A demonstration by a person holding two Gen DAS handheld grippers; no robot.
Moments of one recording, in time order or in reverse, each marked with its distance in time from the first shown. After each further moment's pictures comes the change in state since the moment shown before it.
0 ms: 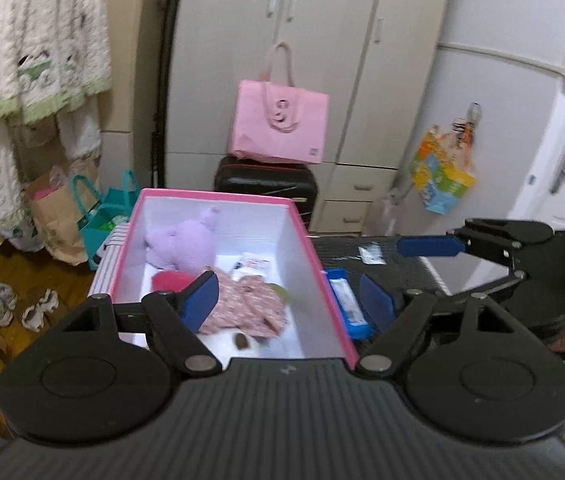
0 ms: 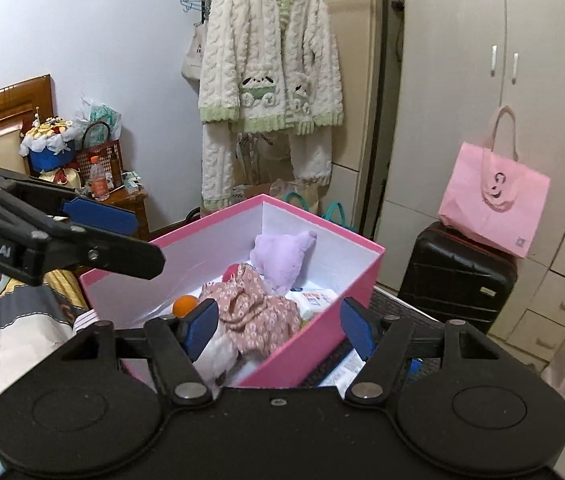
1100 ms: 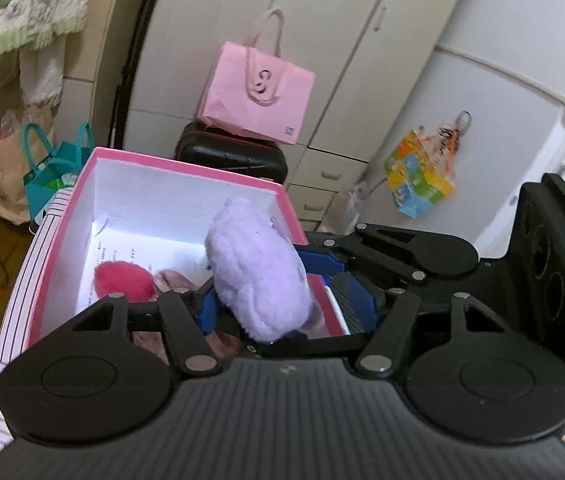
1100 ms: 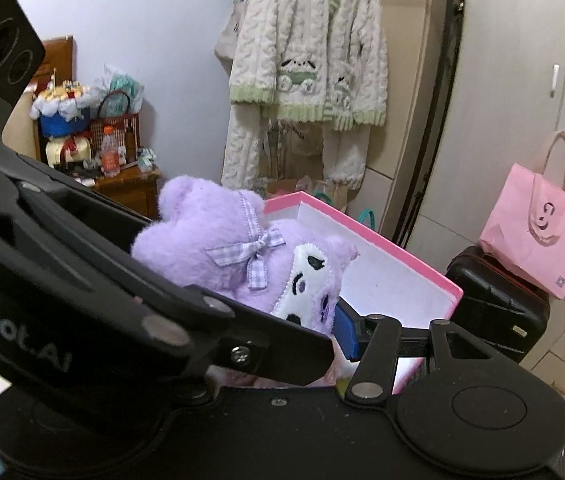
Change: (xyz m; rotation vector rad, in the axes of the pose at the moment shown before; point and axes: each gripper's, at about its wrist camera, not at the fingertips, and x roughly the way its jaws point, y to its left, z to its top) left arm 0.096 0.053 0.009 -0.166 0.070 -0.158; right arm 0.119 0.030 0.016 -0.140 0.021 0.052
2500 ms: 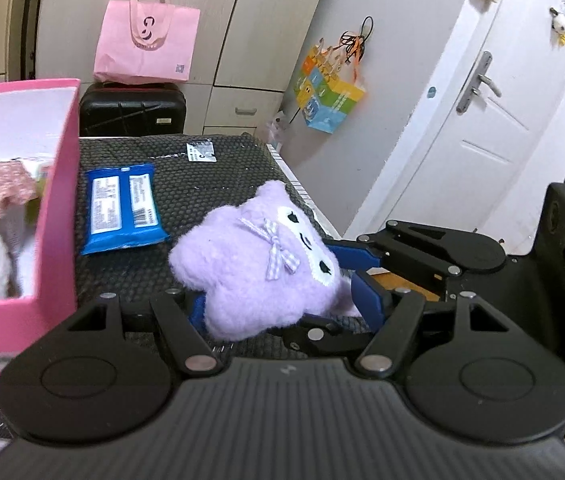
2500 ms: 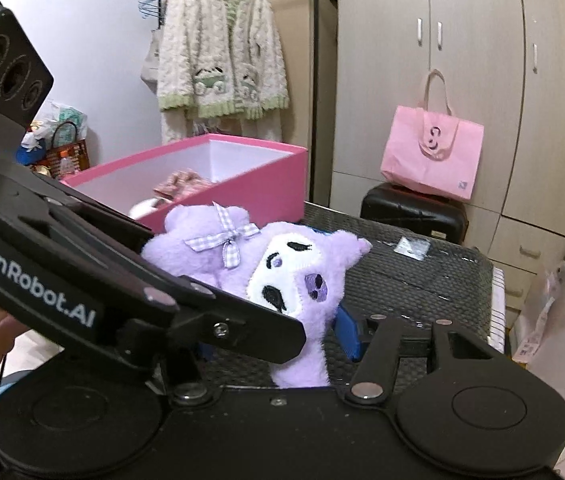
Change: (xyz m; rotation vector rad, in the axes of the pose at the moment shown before) left arm 0.014 -0.178 -0.122 0.193 0.134 -0.109; right arm -0.176 -0.025 -0.172 0.222 -0.060 -0.148
